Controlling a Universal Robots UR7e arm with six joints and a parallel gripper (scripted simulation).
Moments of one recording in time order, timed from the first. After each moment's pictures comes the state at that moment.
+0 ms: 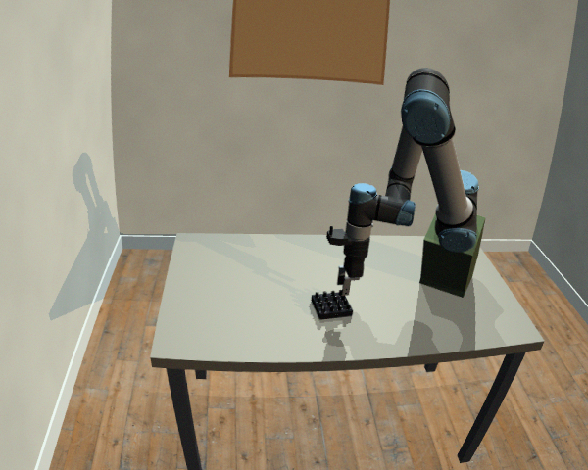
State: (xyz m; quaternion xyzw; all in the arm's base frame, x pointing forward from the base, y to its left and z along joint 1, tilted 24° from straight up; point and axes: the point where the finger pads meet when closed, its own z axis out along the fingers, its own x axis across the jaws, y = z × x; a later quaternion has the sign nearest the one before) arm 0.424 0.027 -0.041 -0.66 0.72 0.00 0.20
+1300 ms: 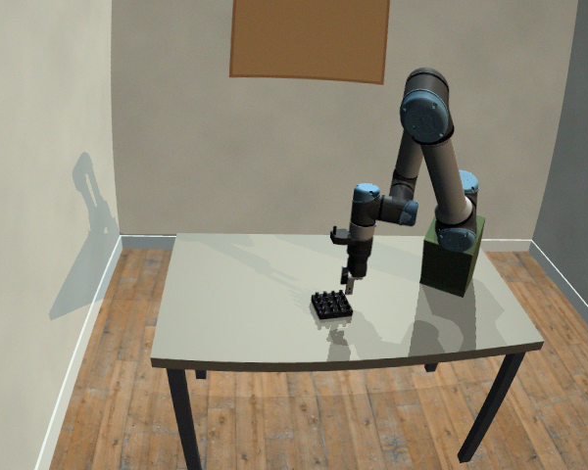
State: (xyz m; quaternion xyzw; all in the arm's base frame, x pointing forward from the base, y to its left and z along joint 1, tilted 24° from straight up) arm 0.413 0.027 -0.045 -0.66 0.72 0.01 0.20
